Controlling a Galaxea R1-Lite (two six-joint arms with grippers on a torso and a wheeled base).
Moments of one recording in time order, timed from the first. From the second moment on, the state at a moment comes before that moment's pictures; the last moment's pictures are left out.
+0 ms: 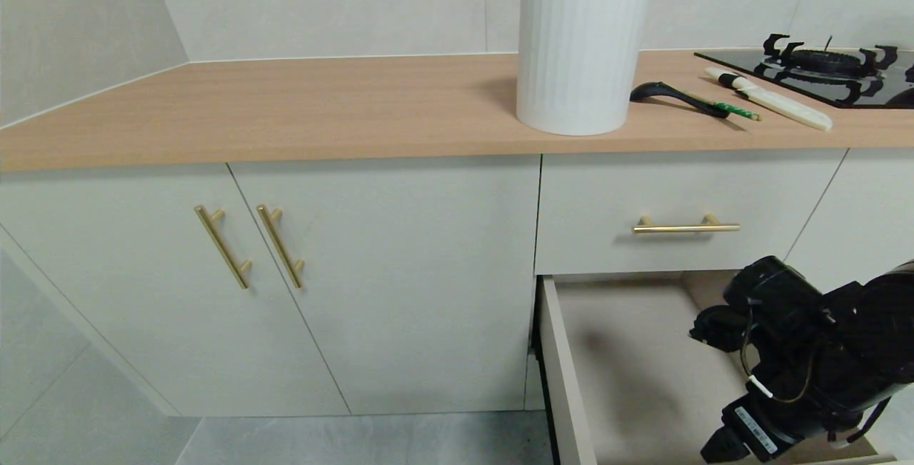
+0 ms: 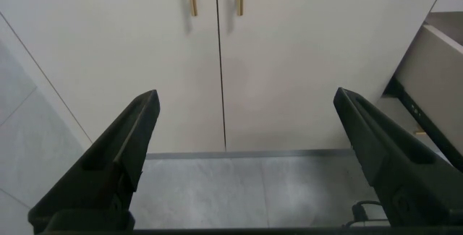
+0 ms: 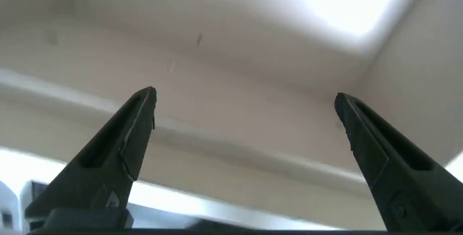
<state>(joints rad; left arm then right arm) 0.00 0.00 0.00 0.00 0.00 0.00 0.37 1.72 -0.83 0.45 -0.05 -0.03</state>
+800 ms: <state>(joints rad) 0.00 0.00 0.00 0.00 0.00 0.00 0.39 1.68 -0.95 0.47 -0.06 0.07</state>
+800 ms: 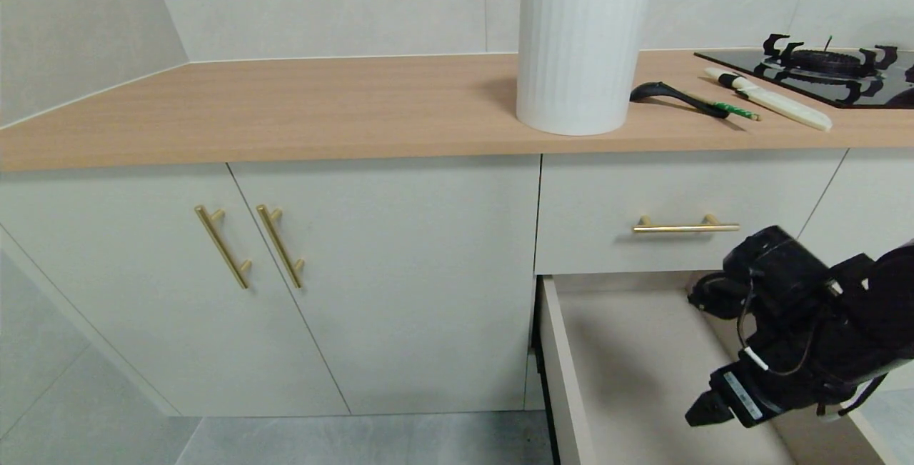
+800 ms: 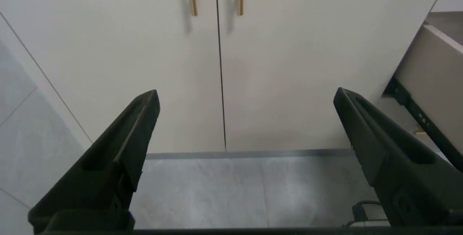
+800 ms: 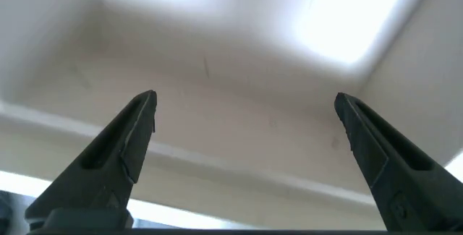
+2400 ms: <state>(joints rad) 0.00 0.00 0.00 0.00 0.00 0.00 0.26 1.59 -1.21 -0.08 -0.14 -0.02</state>
